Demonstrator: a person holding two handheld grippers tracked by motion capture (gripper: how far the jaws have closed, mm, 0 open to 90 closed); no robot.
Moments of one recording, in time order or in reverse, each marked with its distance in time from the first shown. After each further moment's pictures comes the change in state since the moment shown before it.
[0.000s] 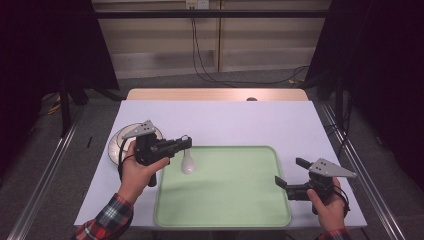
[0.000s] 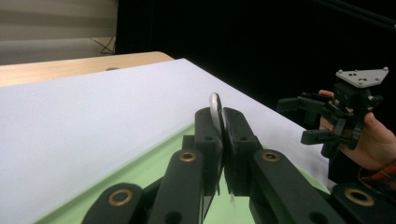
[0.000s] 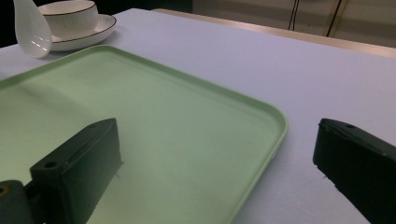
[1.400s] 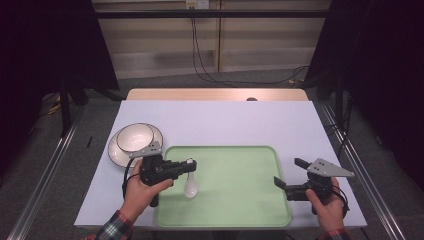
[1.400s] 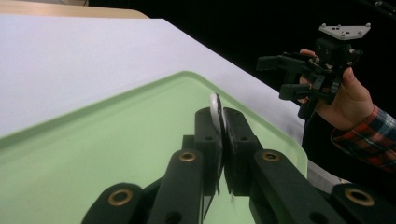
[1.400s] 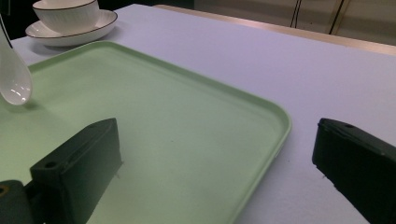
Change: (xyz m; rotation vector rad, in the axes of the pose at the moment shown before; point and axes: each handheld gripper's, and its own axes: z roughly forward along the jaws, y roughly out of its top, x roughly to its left) left arm -0.009 -0.048 0.002 0.088 -0.074 -0.061; right arm 0.001 0.000 0.002 0.010 0.004 -0.011
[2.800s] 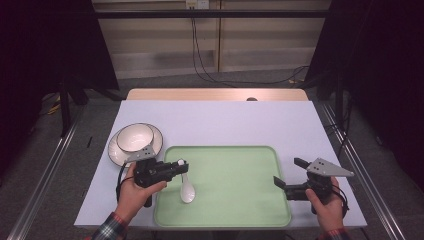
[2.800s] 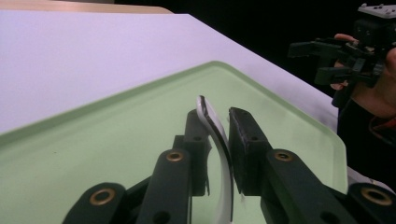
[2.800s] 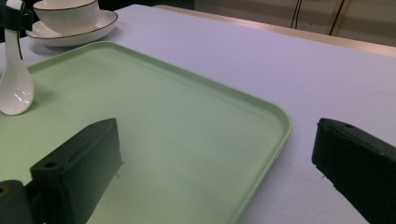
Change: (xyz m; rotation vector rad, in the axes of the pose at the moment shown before) left arm 0.021 -0.017 -0.010 -0.004 0.094 0.039; right arm 0.001 0.001 0.001 0.001 0.000 0.000
